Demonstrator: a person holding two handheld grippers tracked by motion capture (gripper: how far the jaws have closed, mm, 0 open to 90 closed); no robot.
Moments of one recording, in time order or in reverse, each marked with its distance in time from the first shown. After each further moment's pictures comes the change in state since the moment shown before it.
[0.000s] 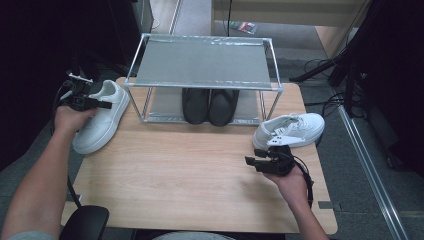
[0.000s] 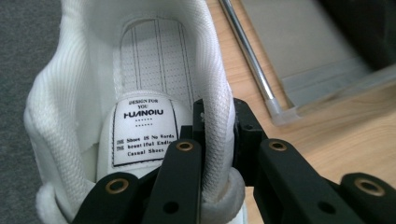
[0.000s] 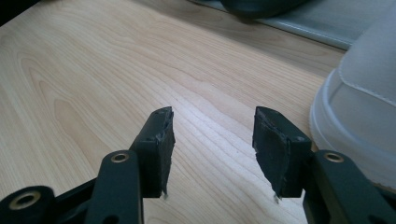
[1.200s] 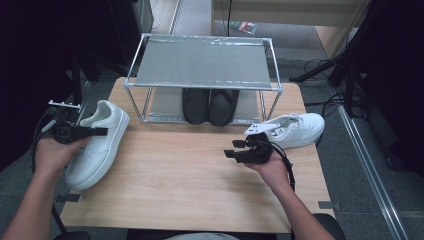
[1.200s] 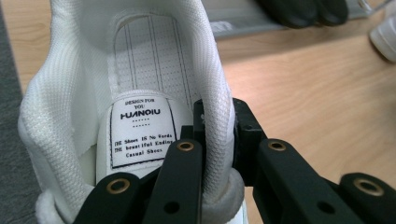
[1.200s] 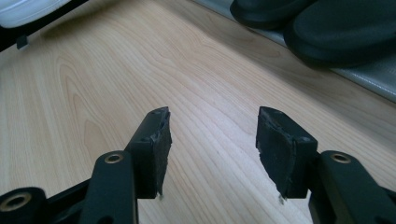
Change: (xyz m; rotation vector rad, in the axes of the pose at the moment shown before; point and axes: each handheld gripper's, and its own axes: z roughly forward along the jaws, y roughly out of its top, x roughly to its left) left arm -0.084 -0.086 -0.071 -0.020 -0.090 -0.004; right arm 0.017 0.041 0.045 0.015 0.145 -0.100
